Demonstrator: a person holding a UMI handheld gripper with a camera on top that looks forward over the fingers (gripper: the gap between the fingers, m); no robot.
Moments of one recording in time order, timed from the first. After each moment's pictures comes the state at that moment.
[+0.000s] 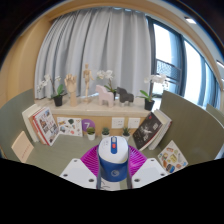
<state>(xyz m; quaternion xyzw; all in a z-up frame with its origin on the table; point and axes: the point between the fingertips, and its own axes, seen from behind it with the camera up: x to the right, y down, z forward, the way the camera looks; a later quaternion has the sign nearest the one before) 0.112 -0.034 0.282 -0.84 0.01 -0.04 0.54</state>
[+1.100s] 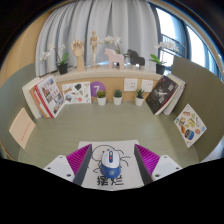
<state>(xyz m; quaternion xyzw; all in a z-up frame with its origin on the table) 0.042 -0.080 0.123 -0.90 0.02 -0.02 0.43</state>
